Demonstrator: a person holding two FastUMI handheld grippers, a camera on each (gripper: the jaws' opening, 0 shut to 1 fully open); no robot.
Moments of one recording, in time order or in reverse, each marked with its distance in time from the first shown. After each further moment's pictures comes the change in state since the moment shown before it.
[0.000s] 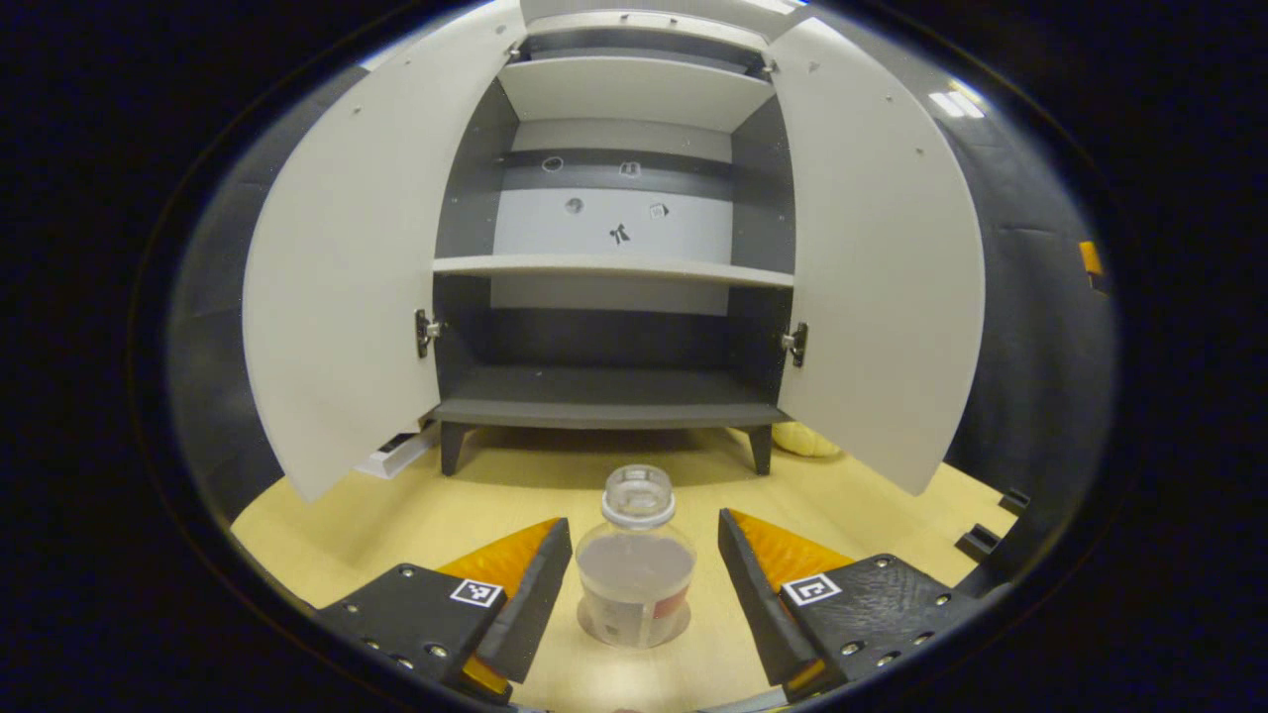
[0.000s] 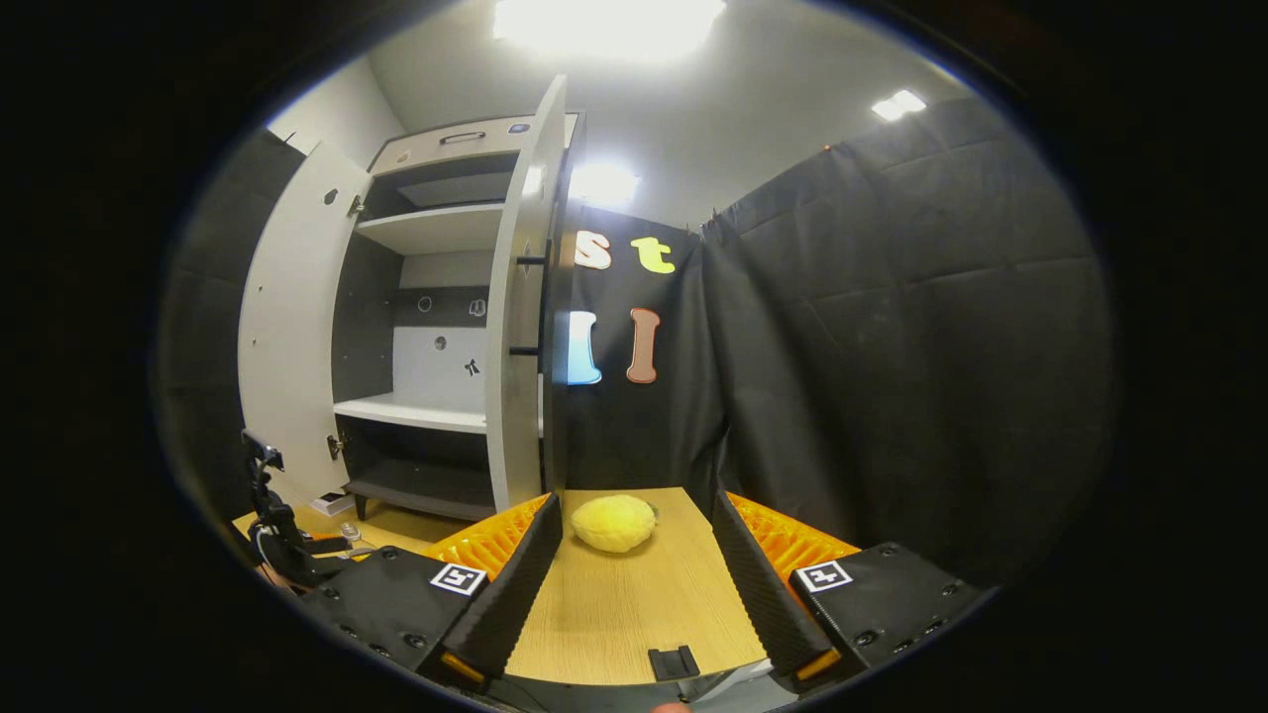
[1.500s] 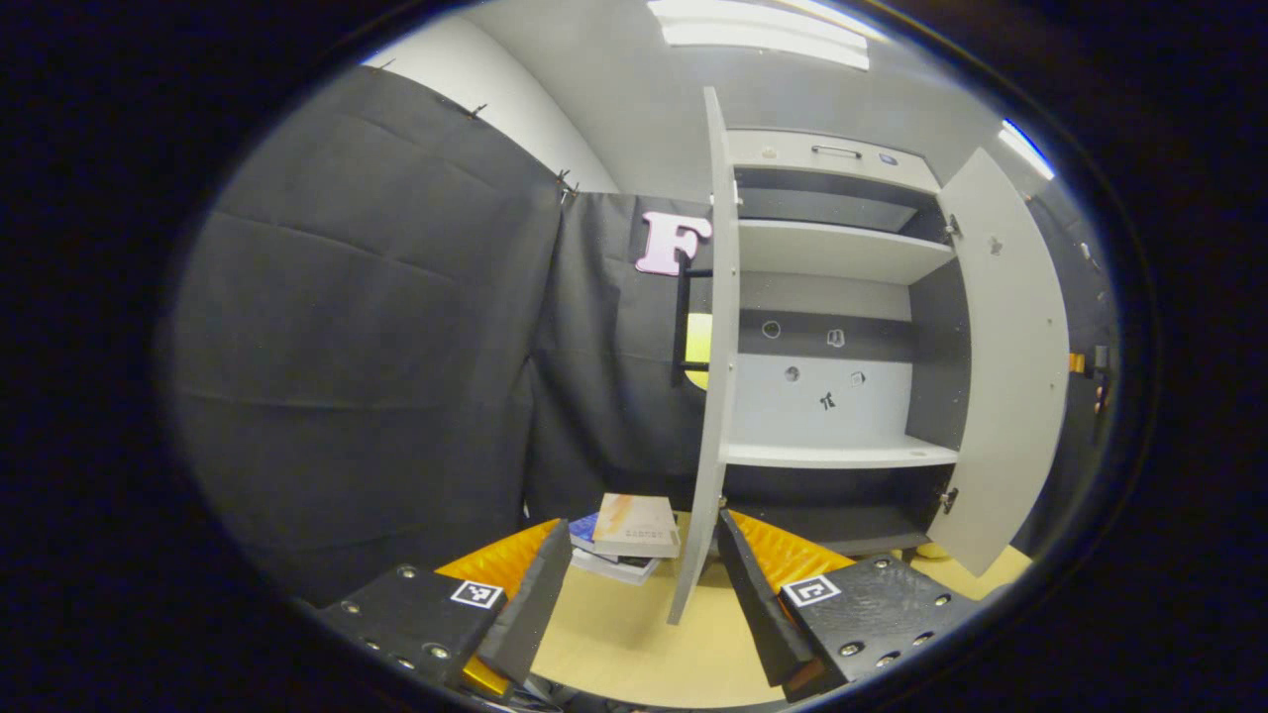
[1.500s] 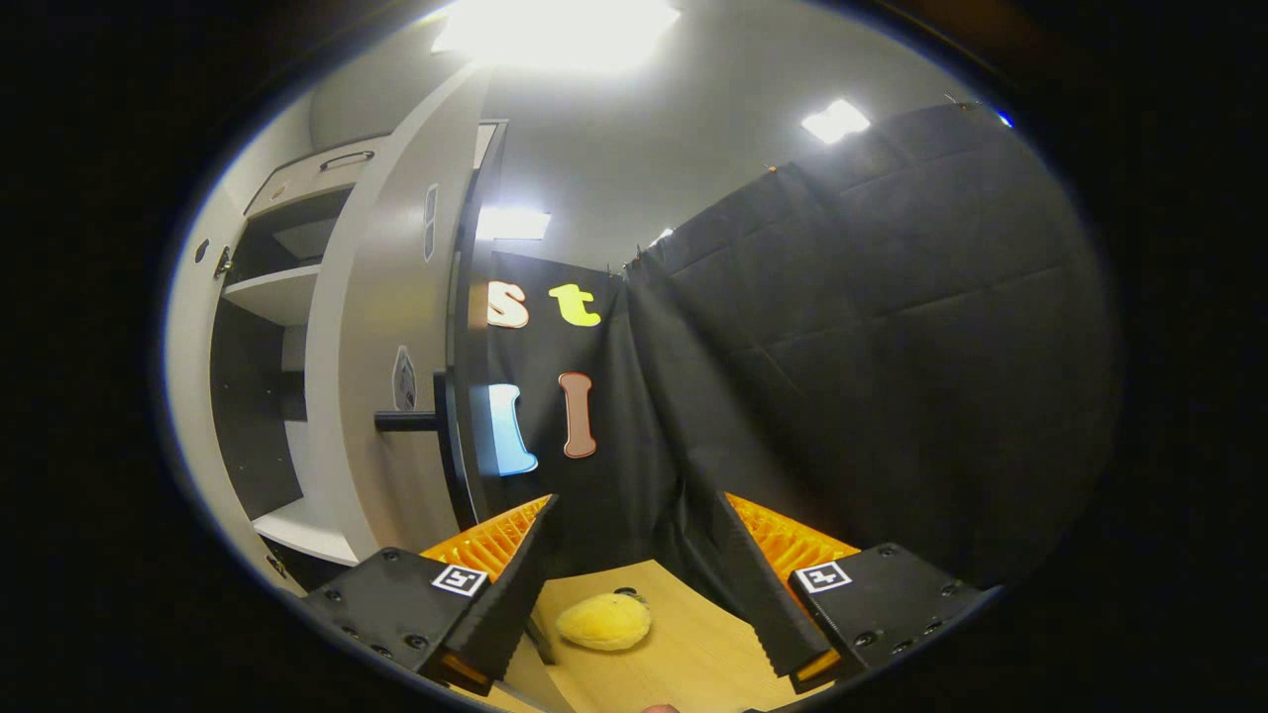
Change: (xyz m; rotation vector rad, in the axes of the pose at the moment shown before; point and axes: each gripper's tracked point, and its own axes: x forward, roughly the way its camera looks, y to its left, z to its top) left arm -0.193 0.261 0.173 -0.059 -0.243 0.426; right arm 0.160 0.016 0.110 0.108 -0.107 -0.275
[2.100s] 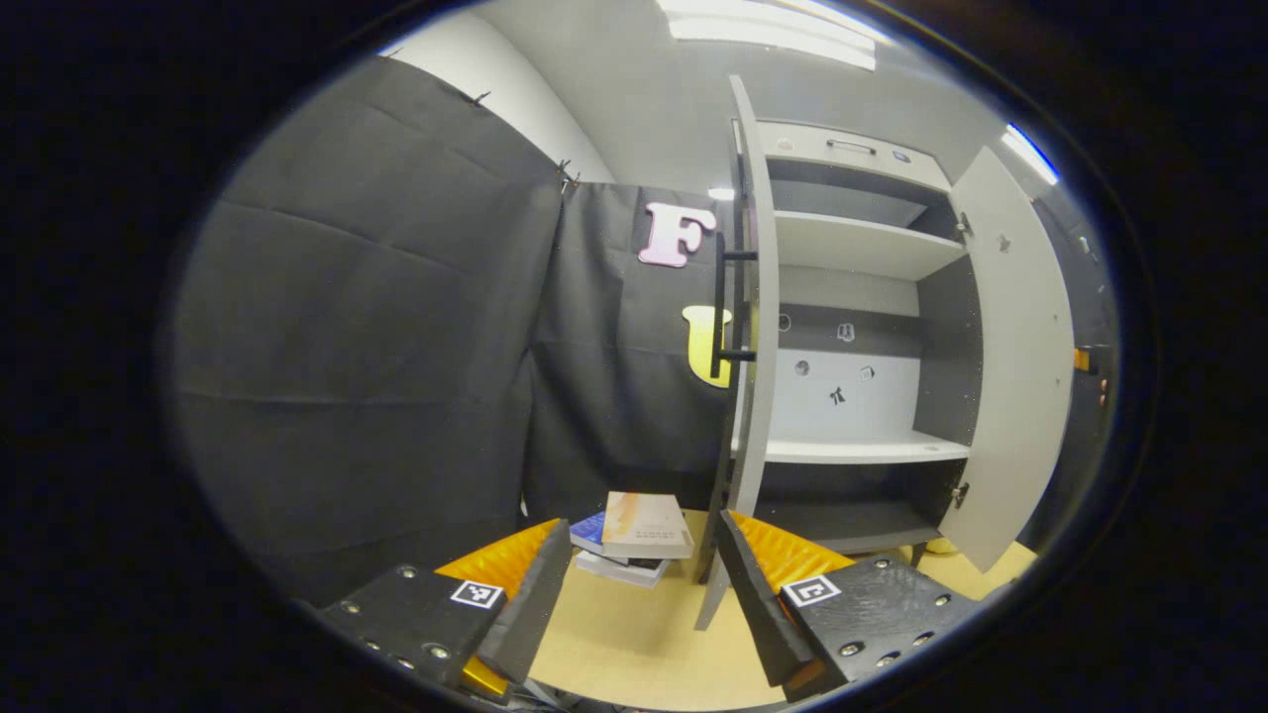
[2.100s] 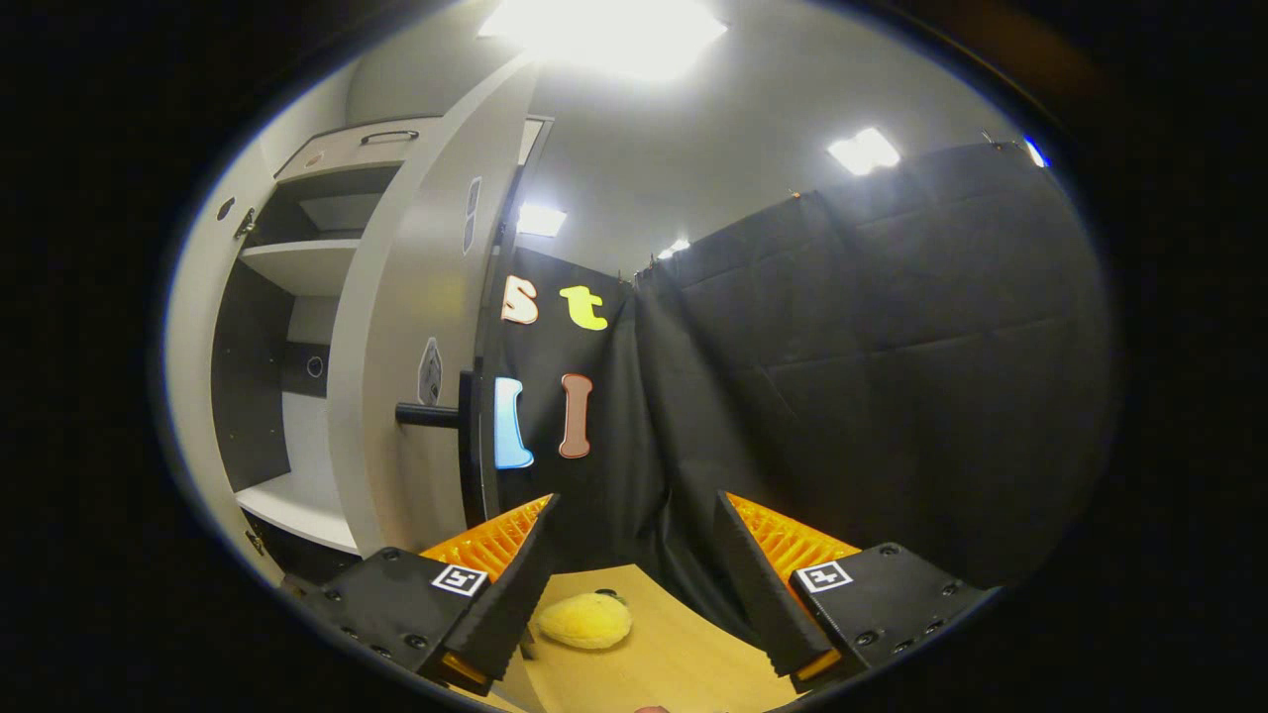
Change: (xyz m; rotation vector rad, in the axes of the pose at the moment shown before) left arm 0.029 0.026 -0.007 -0.008 0.019 -0.034; right arm -0.019 0.025 0.006 -0.098 -0.019 0.007
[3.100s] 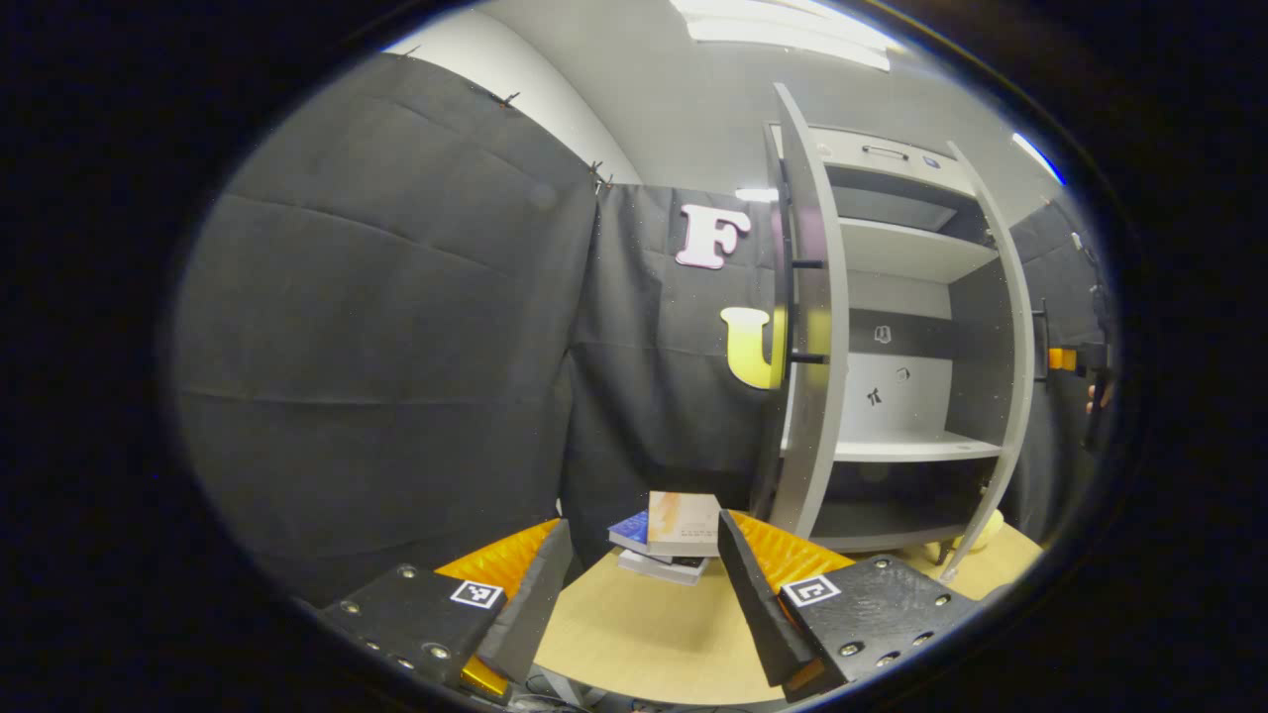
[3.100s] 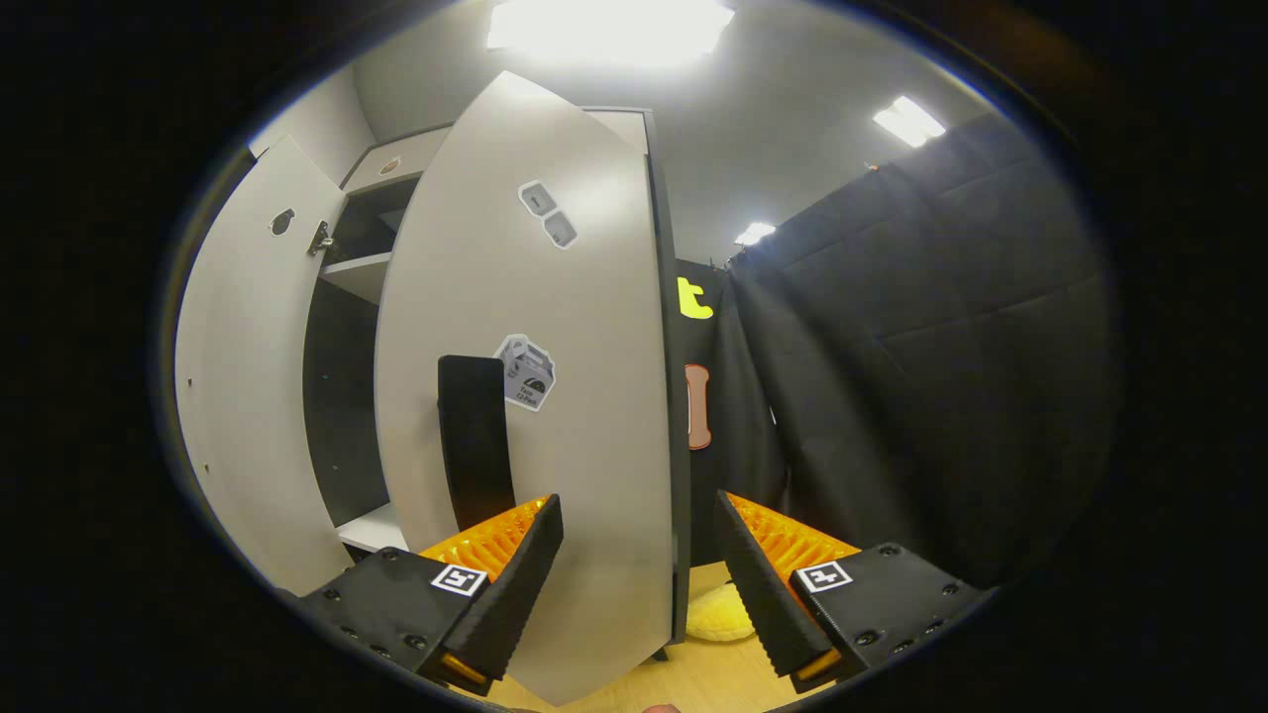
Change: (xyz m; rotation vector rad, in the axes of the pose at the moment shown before) left arm -0.019 0.067 0.005 0.004 0.001 0.106; right arm -0.013 0.147 -0.010 0.084 0.030 0.274
